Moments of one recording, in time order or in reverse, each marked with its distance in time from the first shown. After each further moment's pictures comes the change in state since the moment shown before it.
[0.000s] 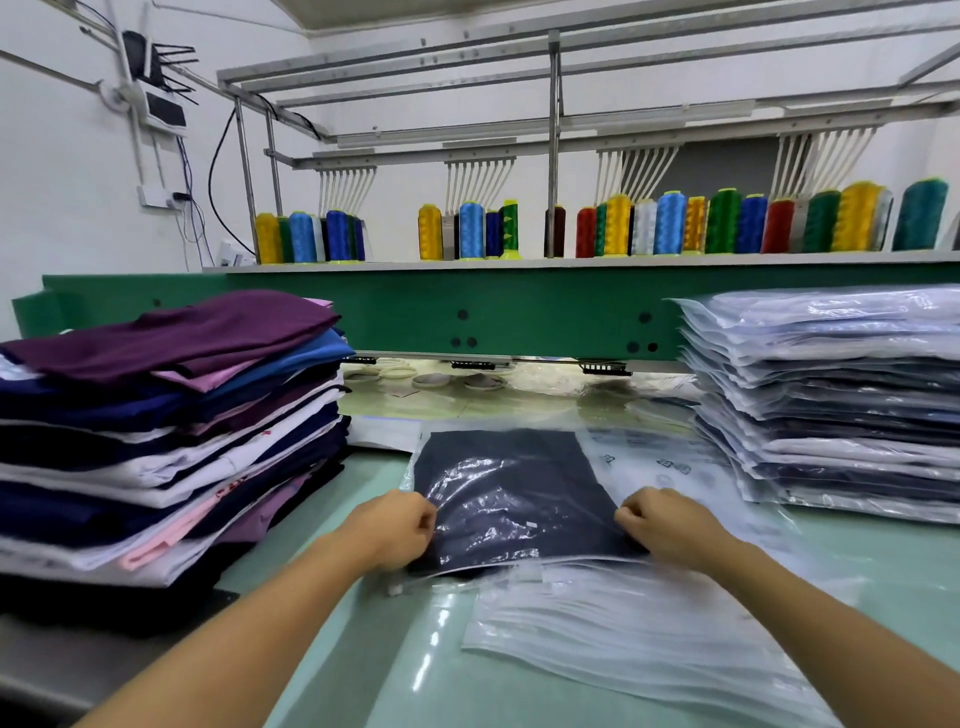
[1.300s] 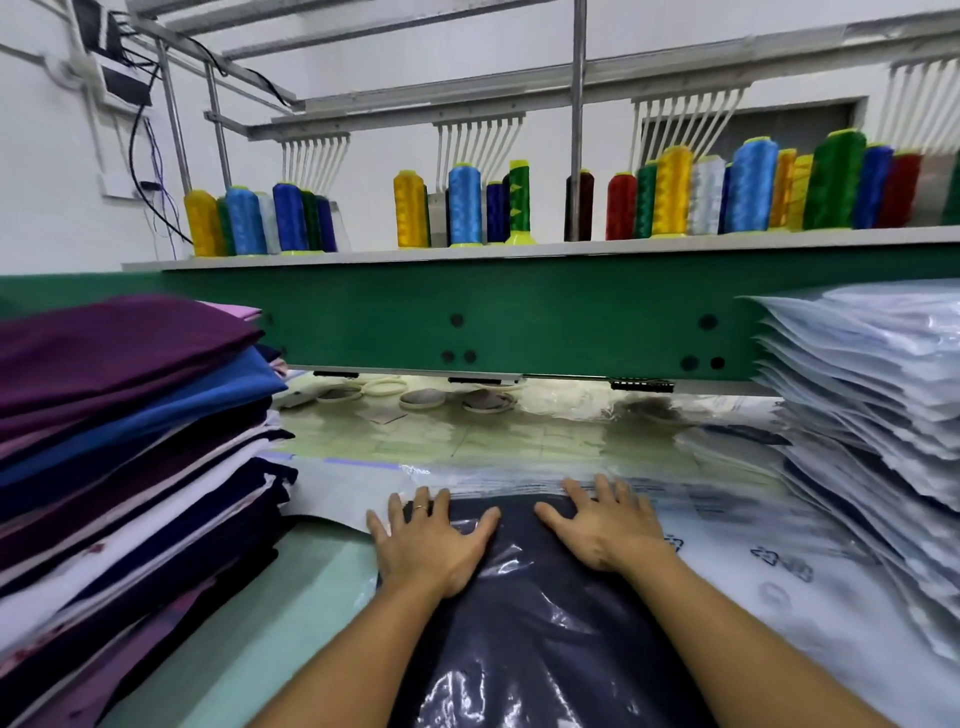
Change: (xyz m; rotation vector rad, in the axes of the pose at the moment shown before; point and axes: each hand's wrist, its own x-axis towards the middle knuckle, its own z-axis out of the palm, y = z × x) left_hand 0.219 -0.003 0.070 -0.062 0.139 -0.417; right_hand 0.229 -0.036 0.071 -0.131 -0.144 0.144
